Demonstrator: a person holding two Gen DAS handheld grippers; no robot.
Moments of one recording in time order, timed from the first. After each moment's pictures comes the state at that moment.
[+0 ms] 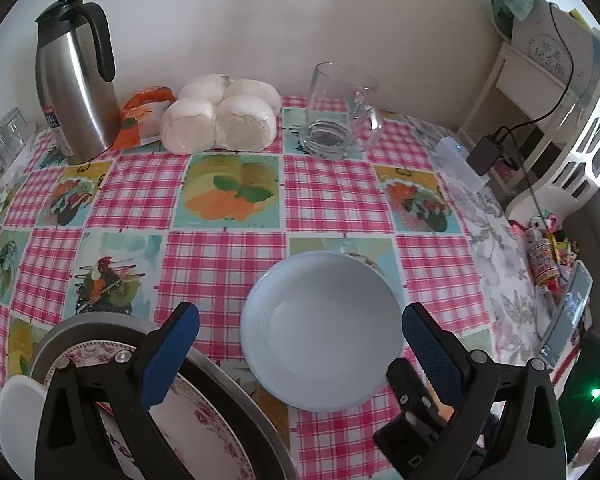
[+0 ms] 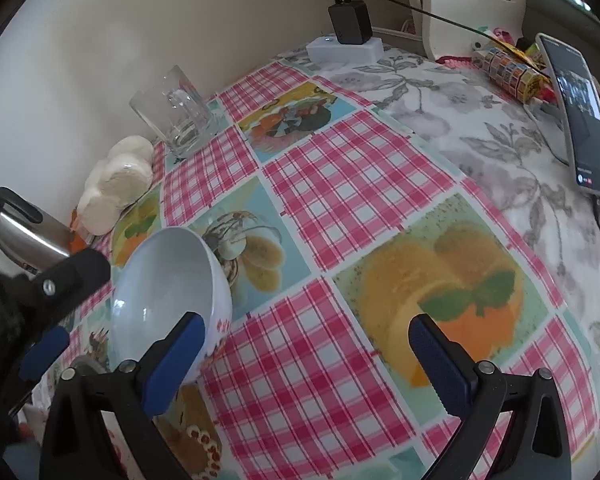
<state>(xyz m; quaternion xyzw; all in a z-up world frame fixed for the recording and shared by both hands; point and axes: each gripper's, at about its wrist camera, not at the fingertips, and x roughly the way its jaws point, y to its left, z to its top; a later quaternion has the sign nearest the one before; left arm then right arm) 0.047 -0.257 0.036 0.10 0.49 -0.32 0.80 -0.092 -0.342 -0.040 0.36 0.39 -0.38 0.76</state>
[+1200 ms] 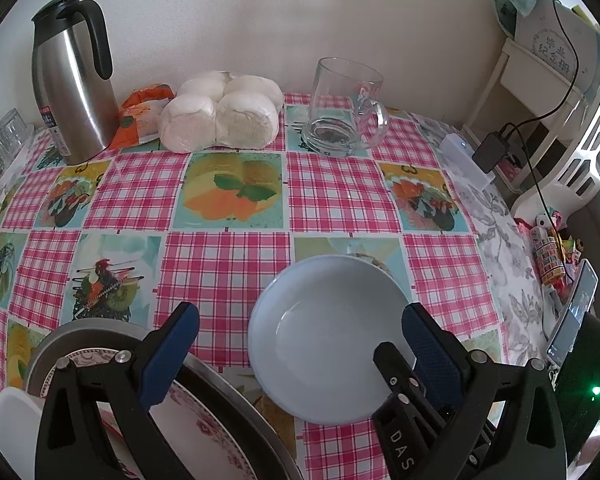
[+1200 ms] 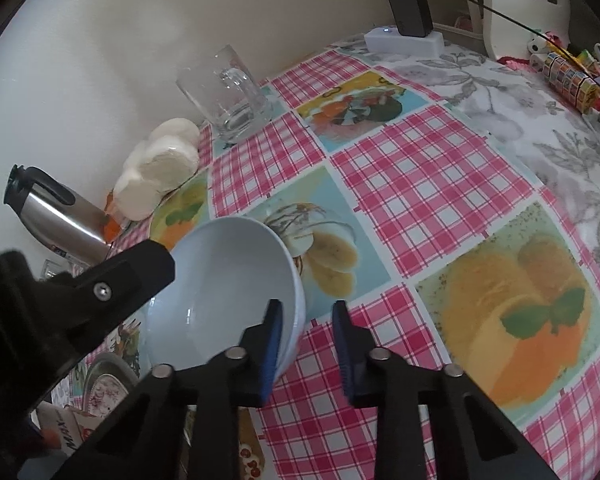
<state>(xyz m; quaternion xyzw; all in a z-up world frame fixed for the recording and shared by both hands) 0.053 -0.259 0.028 0.10 0.50 -0.32 0.80 -0.060 -0.333 -0.049 0.37 0.38 -0.30 0.79</state>
